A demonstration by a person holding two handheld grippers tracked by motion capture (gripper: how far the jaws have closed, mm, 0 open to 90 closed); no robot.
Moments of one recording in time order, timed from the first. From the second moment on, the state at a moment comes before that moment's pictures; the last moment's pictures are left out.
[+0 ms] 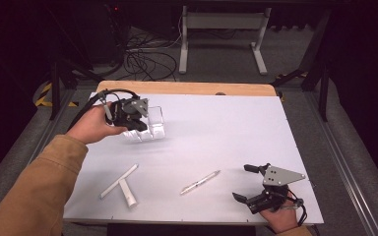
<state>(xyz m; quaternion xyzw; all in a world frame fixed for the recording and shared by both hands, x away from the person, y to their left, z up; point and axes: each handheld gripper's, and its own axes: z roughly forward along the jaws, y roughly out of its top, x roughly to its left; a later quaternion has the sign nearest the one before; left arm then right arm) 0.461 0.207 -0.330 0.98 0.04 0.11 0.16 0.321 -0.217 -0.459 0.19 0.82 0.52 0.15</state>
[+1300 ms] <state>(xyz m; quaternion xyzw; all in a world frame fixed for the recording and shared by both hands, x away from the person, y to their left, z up) 0.454 0.094 -0.373 0.98 0.01 0.04 0.18 0.320 -0.218 -0.459 0.18 0.82 0.52 0.14</state>
